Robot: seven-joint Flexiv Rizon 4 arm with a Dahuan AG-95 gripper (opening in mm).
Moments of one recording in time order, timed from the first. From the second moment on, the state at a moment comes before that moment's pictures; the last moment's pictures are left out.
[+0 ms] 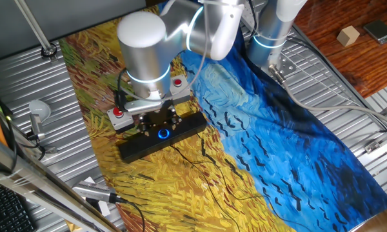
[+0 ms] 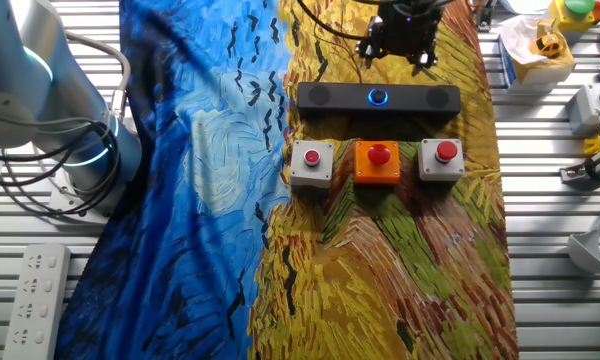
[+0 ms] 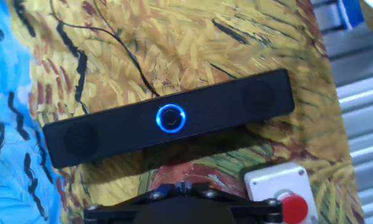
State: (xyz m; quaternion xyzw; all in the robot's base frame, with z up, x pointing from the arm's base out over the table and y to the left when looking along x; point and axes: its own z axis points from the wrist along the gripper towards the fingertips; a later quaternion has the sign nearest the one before) arm 0.526 0.152 0.120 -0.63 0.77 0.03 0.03
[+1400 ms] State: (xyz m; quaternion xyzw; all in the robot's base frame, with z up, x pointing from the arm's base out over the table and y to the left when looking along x) arm 0.523 0.150 0.120 -0.62 0.79 0.01 0.02
